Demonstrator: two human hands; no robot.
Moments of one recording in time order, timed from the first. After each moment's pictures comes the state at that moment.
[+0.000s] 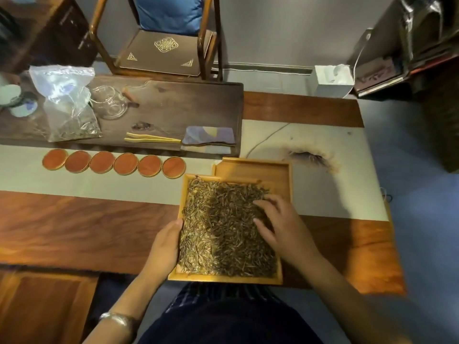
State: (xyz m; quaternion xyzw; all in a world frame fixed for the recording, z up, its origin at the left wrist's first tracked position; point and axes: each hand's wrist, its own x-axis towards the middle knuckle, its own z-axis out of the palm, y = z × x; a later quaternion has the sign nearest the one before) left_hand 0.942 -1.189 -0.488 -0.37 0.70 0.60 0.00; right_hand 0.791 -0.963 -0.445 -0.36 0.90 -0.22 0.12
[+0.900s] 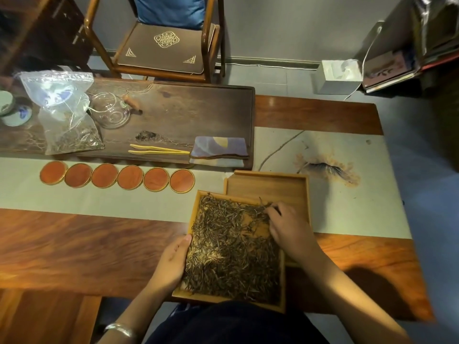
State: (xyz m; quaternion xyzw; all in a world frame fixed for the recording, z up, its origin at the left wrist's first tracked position) left_hand 0.932 -1.227 -0.514 -0.36 0.67 0.64 0.06; right_hand 0.747 -1.012 -0.497 -0.37 0.91 -0.09 0.16
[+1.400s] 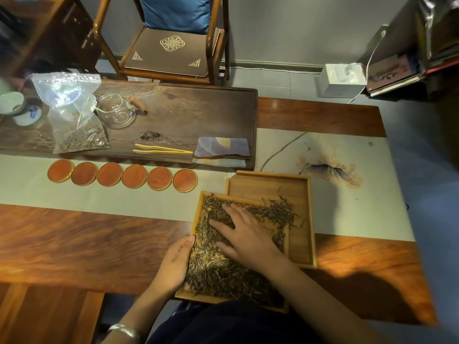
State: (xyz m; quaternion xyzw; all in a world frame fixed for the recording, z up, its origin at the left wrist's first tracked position) left_hand 0.931 -1.216 -0.503 -0.35 0.63 0.69 0.04; right_hand 0.795 -1.073 -0.488 -0.50 0.84 -0.11 0.19
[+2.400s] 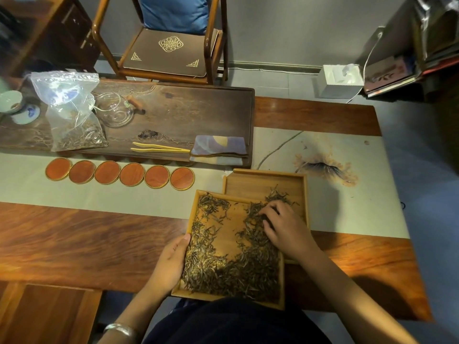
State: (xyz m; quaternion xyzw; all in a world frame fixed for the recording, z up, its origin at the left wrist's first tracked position) left_hand 0.934 -1.212 -0.500 -0.35 0.62 0.70 0.04; right_hand 0.751 -1.003 -0.493 -0.39 0.90 -0.15 0.15
